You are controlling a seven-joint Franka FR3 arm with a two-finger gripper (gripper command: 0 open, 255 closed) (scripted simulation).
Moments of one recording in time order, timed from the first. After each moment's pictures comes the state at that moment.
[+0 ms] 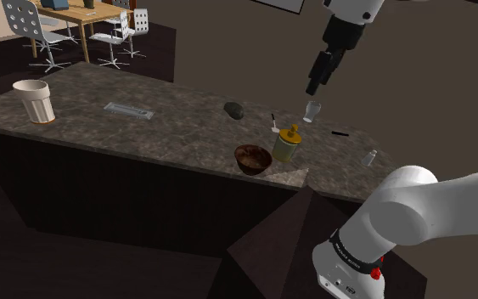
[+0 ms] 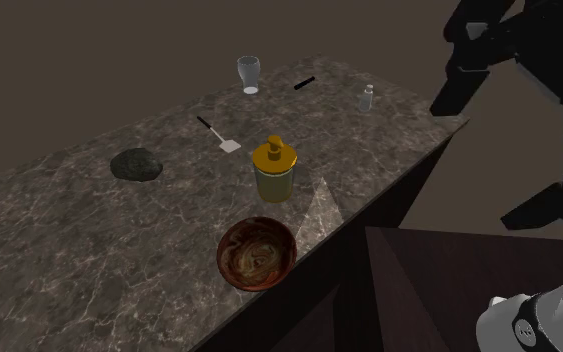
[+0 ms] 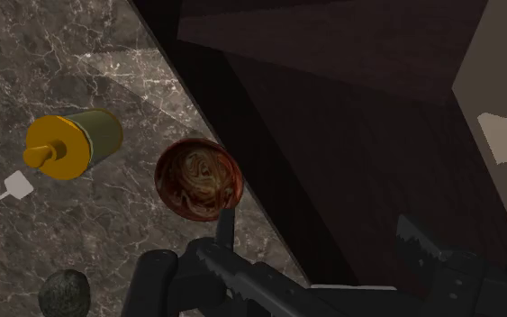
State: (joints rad) arm -0.01 -0.79 0.06 -2.29 -0.08 1.56 -0.15
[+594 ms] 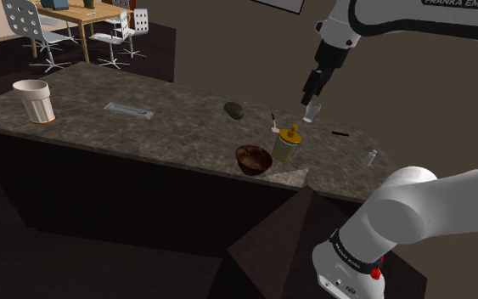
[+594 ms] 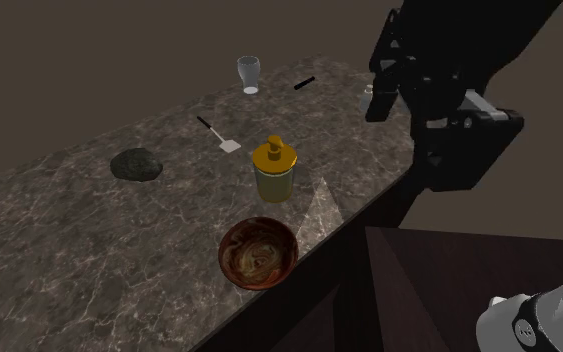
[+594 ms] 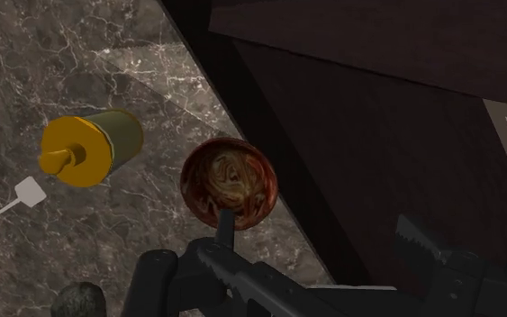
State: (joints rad) arm -0.05 -0.72 -0.05 -2.40 -0.15 1.73 -0.25
